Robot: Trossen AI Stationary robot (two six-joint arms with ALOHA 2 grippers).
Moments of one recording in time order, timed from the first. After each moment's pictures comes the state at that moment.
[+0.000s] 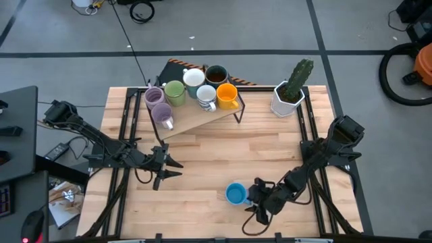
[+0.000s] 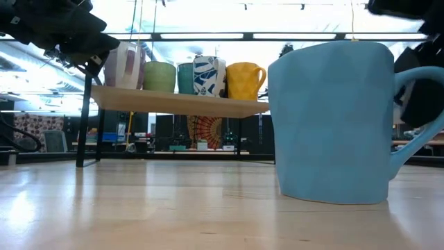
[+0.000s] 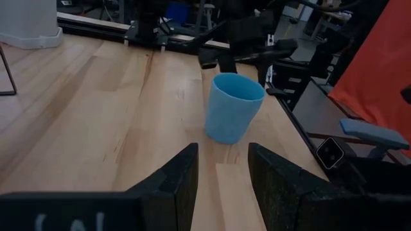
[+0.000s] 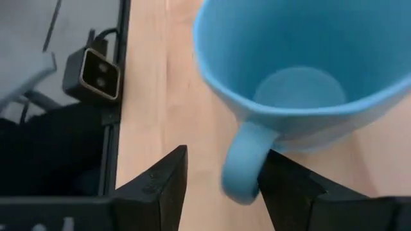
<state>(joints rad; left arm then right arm) -0.52 0.93 0.28 0.42 -0.36 -0.33 0.73 1.70 0.81 0.10 0.32 0.85</state>
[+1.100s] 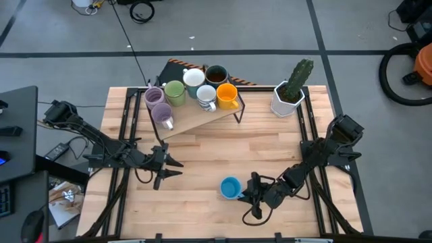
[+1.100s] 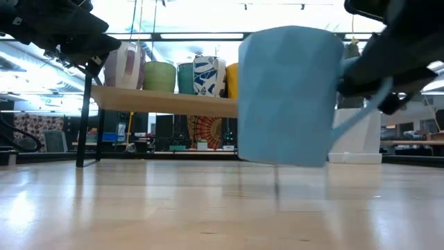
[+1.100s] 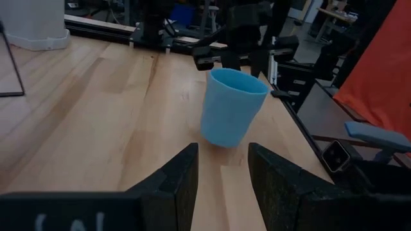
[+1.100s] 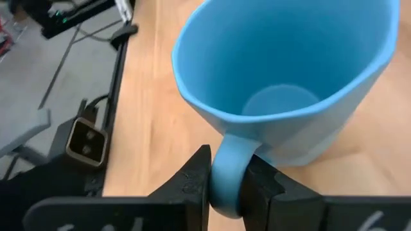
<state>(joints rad) -0.52 0.93 0.28 0.42 -0.38 -0.33 0.69 1.70 0.74 0.34 0.47 0.76</state>
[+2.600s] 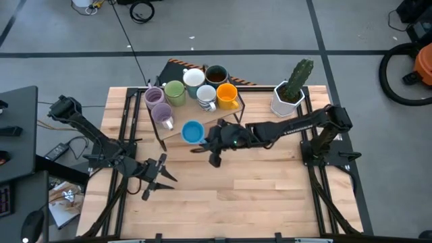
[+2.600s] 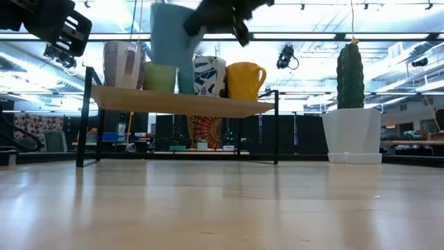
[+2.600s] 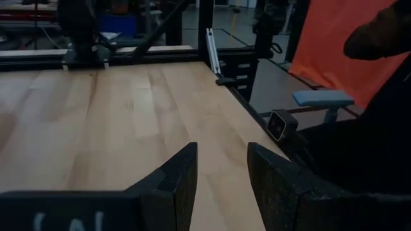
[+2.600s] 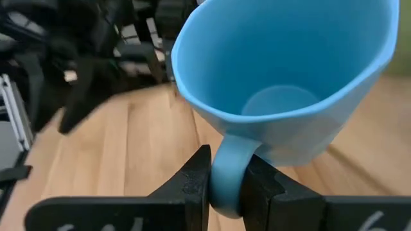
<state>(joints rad) -0.70 0.93 0.28 0.46 -0.36 -0.16 0.13 1.72 1.35 -0.10 0.24 0.25</state>
